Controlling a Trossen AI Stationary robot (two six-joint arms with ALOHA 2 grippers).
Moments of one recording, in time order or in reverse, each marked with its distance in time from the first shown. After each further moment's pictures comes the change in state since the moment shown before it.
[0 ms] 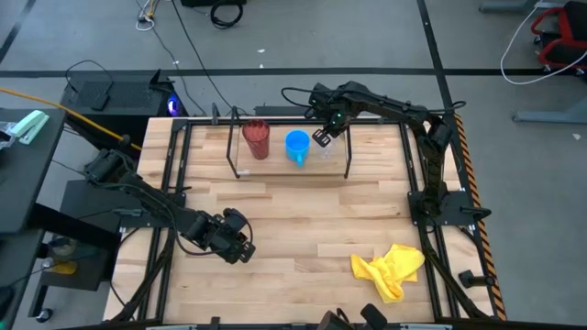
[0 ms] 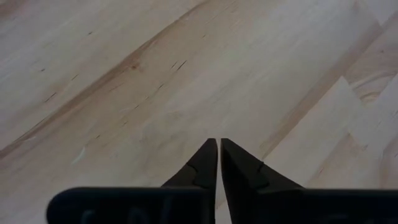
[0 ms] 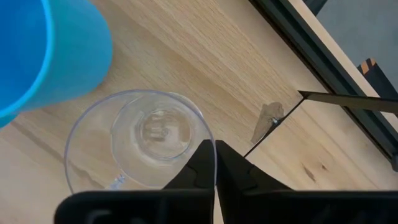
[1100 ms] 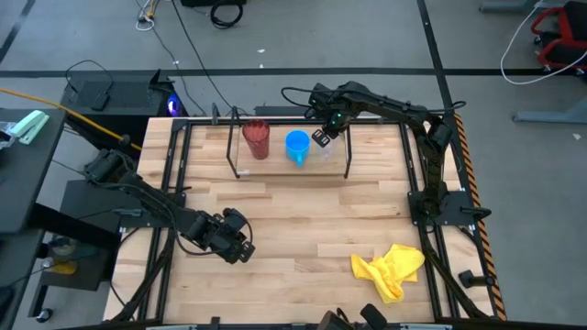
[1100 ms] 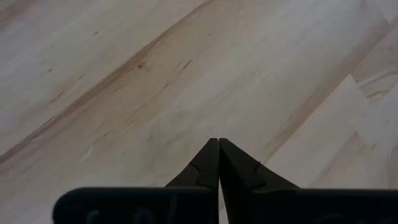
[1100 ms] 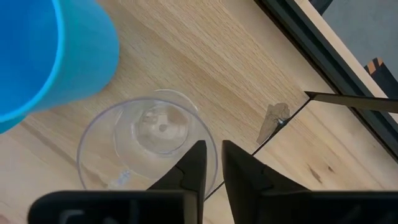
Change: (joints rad) left arm 0.000 0.000 0.000 -0.016 0.000 0.001; right arm 0.001 0.000 0.000 0.005 -0.018 0.005
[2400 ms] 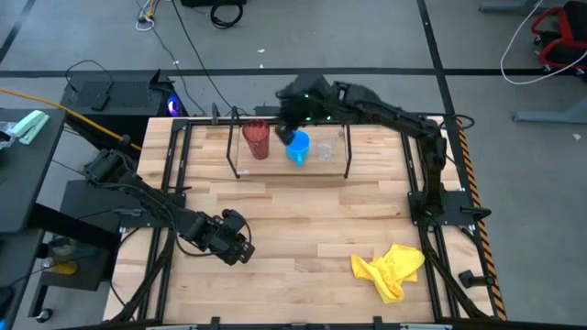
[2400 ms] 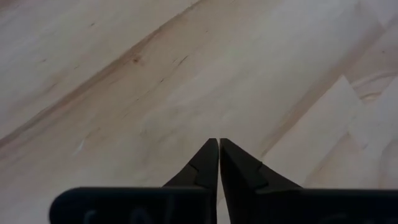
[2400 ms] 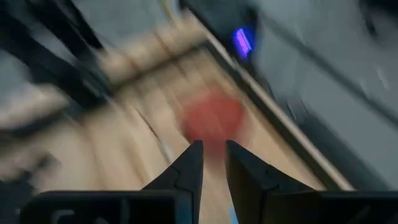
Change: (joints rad) left arm -0.015 0.000 0.000 0.010 0.000 -0.037; right arm 0.290 -0.002 0.468 0.254 0.019 -0.001
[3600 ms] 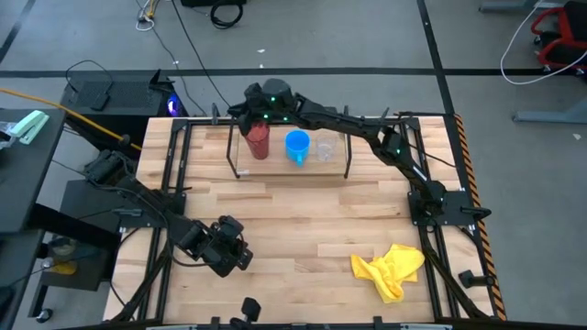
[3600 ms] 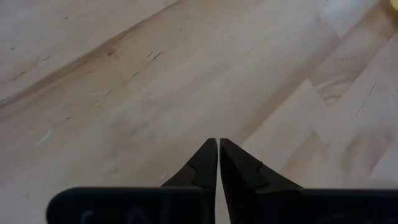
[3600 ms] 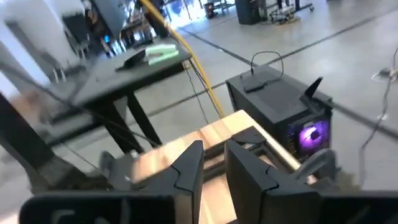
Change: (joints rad) left arm -0.097 0.010 0.001 0.056 -0.111 -0.102; right arm -0.100 0.427 0.035 0.886 -0.265 0.071
